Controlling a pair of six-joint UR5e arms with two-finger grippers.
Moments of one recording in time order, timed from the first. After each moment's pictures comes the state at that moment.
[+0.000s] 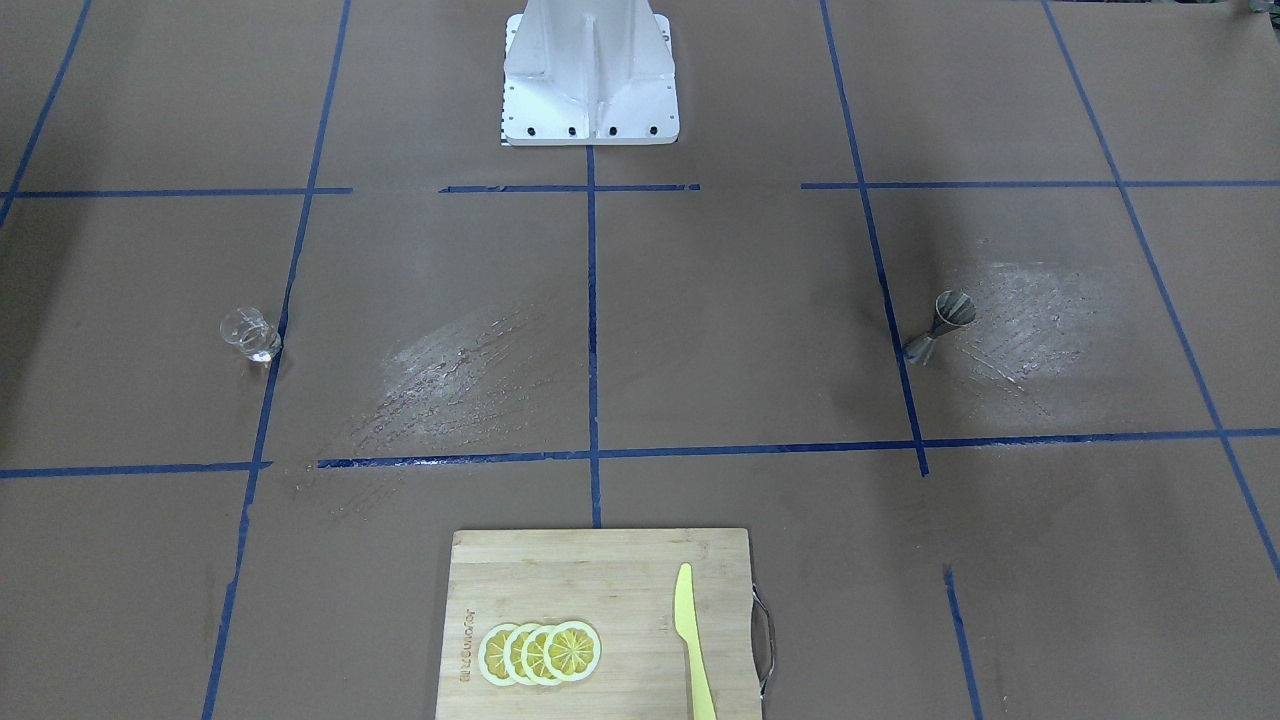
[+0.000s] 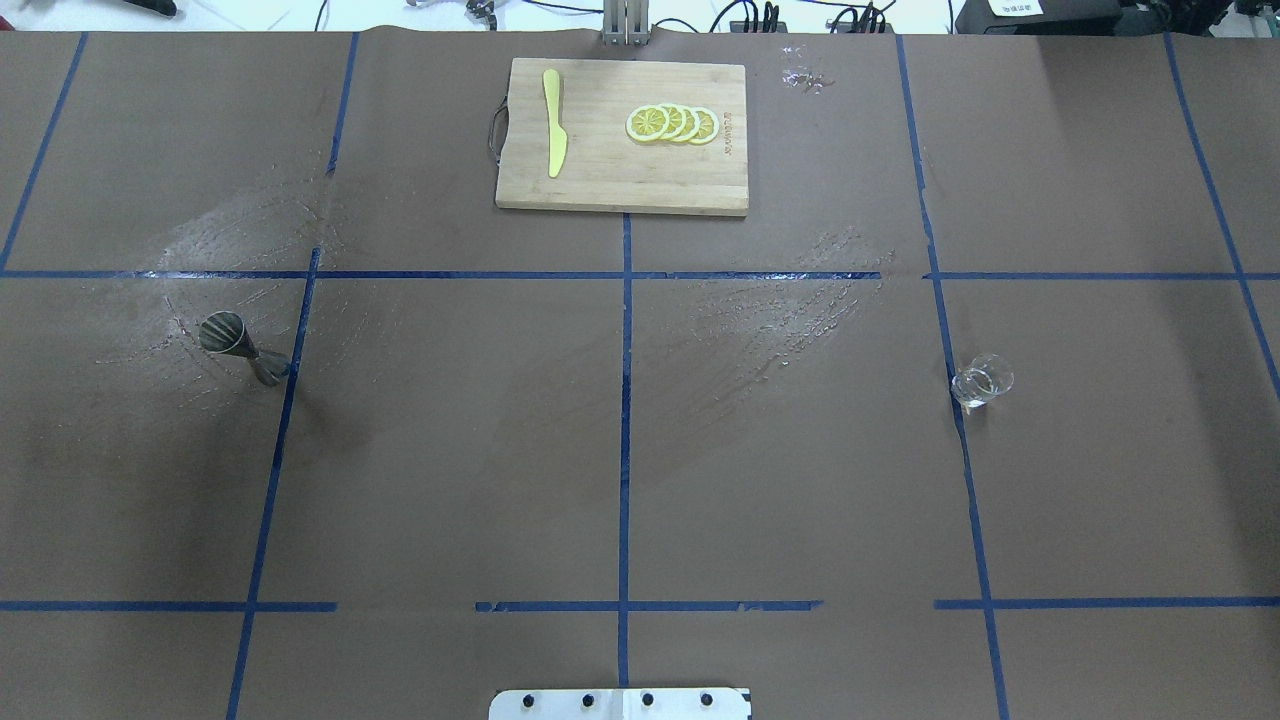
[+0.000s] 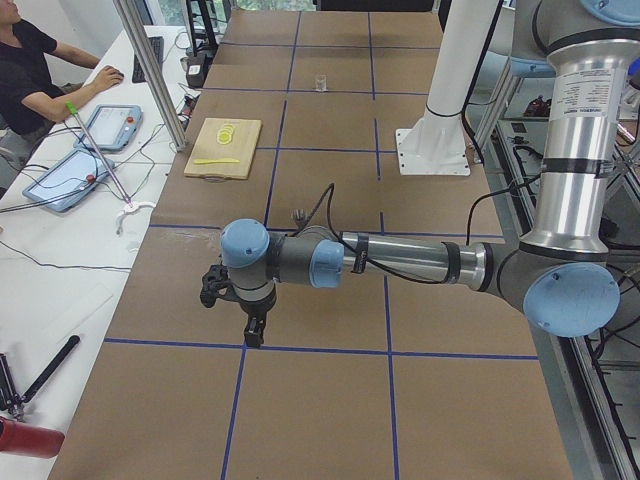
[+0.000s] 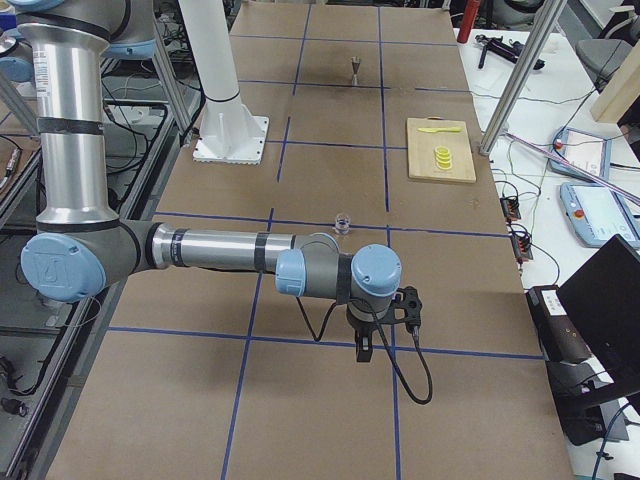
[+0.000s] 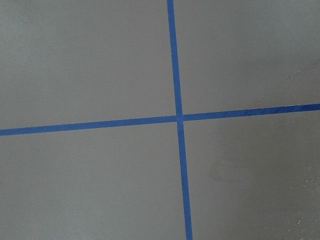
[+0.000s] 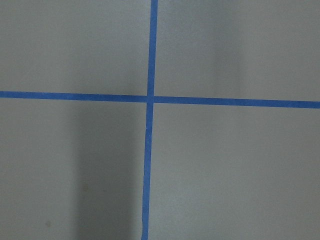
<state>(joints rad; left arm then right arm) -1.56 -1.62 -1.61 -1.57 -2.33 0.02 1.62 -1.58 1.58 -1.60 2.37 -0.08</state>
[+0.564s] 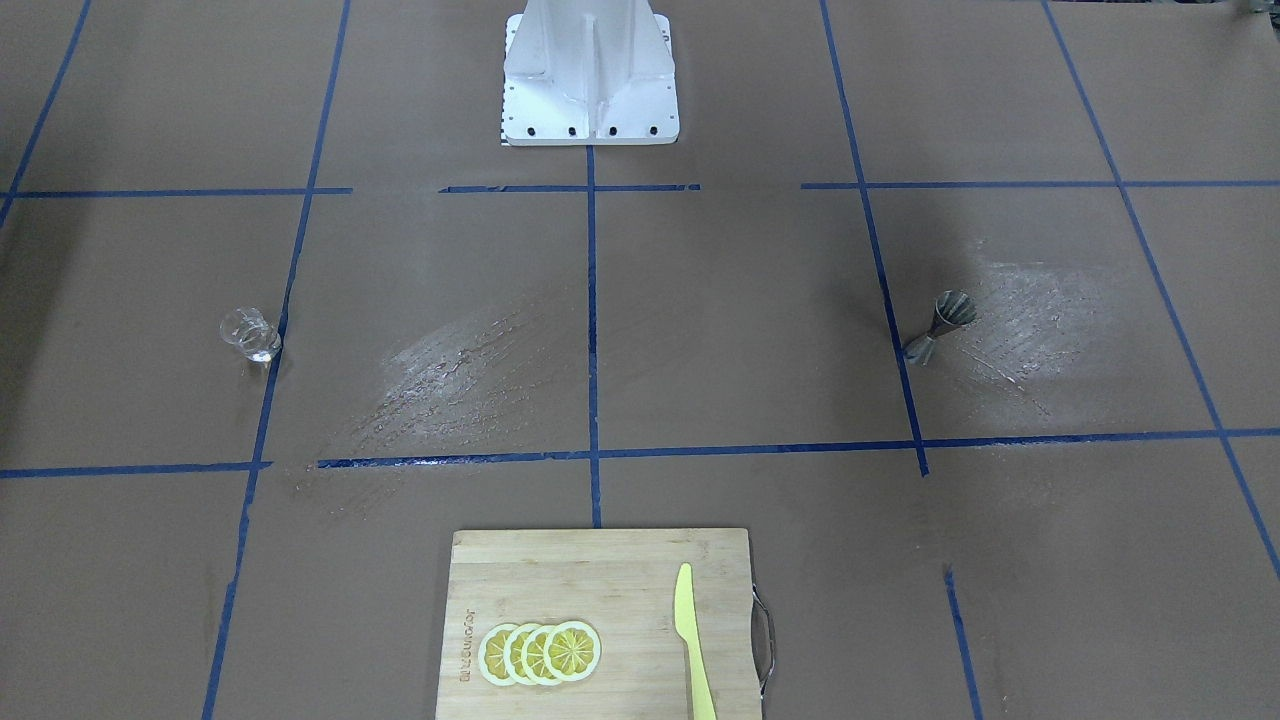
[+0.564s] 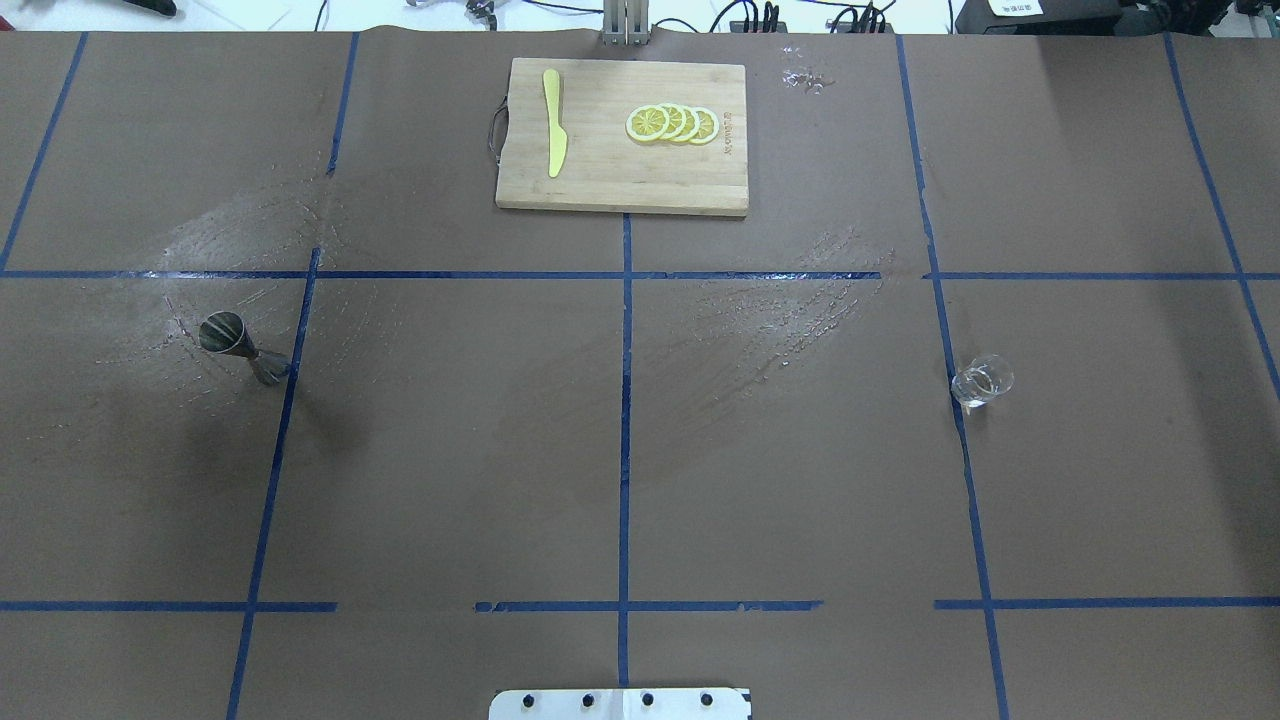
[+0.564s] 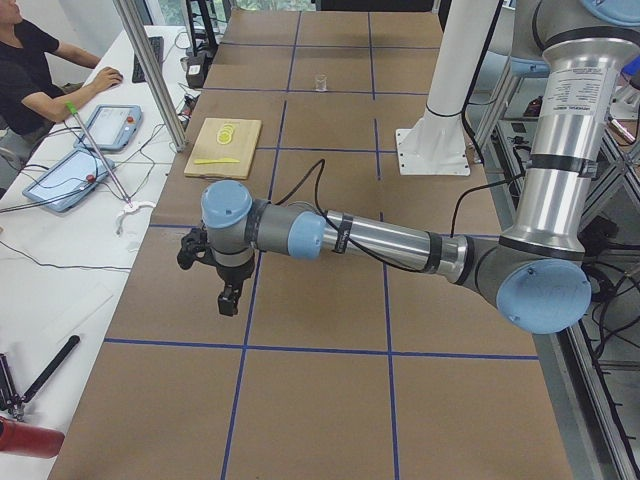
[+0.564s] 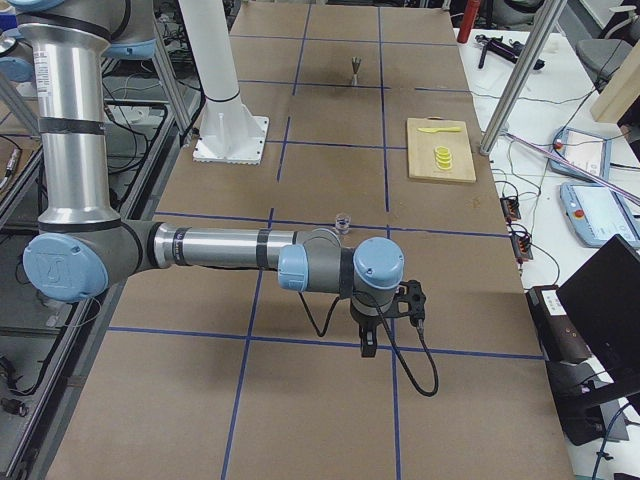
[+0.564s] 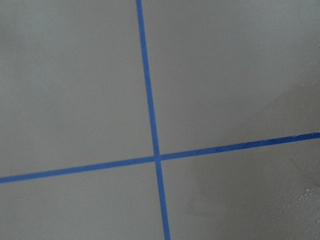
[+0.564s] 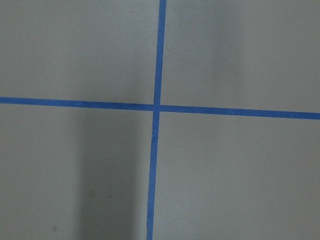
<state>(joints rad) -1.55 -1.73 -1.65 -1.60 -2.34 0.01 1.62 -1.57 1.60 -1.60 2.37 -0.08</state>
